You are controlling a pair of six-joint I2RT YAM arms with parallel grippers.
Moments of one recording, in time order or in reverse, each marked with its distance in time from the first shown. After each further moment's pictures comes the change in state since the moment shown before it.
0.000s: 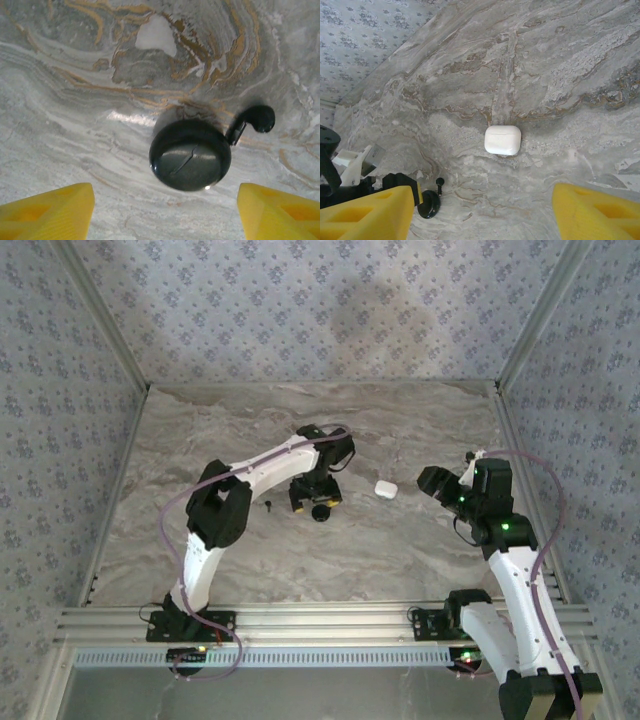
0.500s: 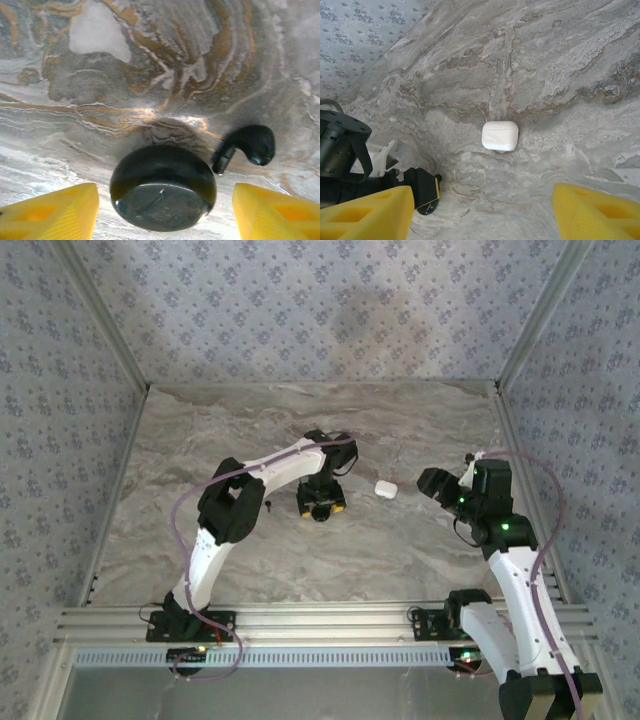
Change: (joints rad) left arm 0.000 0.090 0.028 0.035 0.070 0.032; right arm 0.000 0.000 0.000 -0.022 0.000 0.000
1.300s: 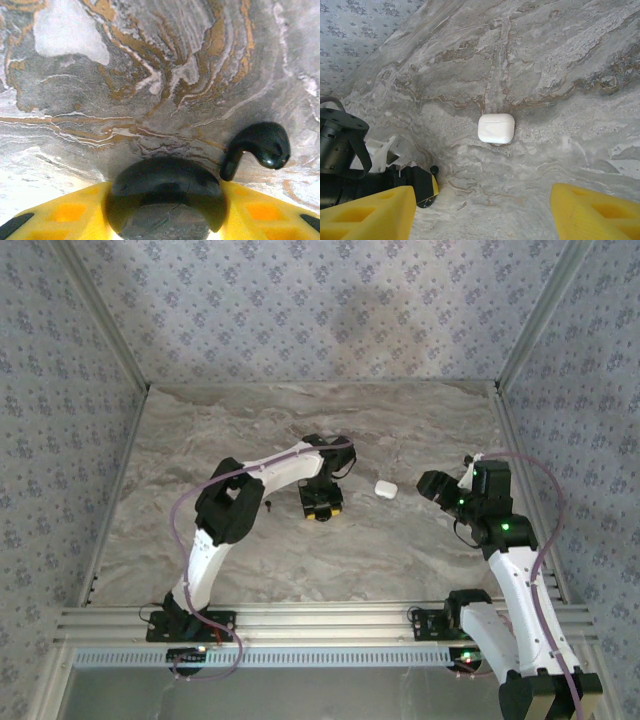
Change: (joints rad) left arm 0.005 -0.026 -0.085 0.086 0.025 0.031; right arm 0.000 0.000 0.000 -0.028 -0.010 -0.008
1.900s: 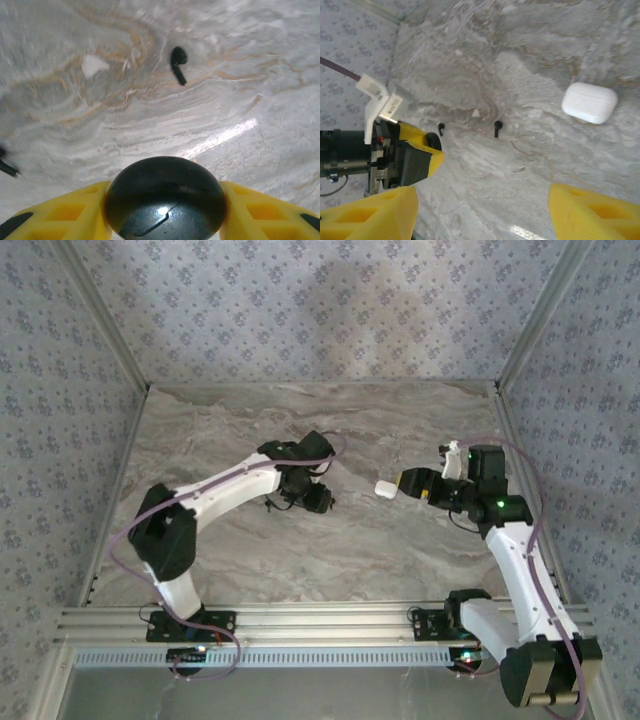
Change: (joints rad) left arm -0.013 -0.490 -0.359 0.219 -0.068 0.614; right arm 0.000 0.171 0.088 0.008 -0.415 -0.179
